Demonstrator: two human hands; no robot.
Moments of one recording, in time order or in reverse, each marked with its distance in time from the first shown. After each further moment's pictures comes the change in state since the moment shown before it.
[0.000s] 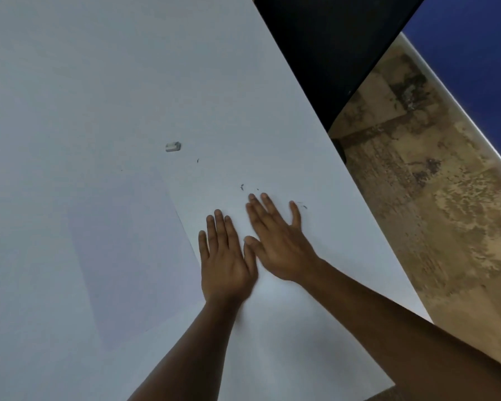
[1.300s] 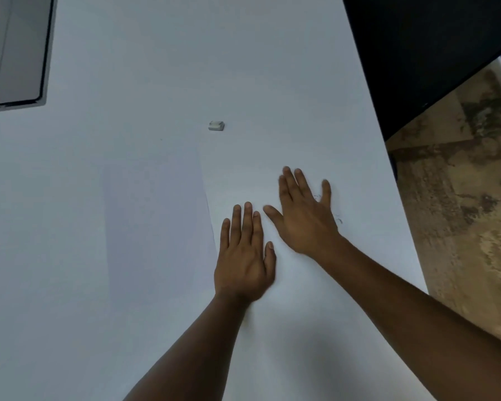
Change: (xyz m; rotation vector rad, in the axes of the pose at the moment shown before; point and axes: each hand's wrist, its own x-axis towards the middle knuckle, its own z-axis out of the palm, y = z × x) left_hand 0.002 0.001 -0.004 0.019 -0.020 -0.003; right_hand 0.064 0.008 -0.021 -0.108 -0.161 0.058
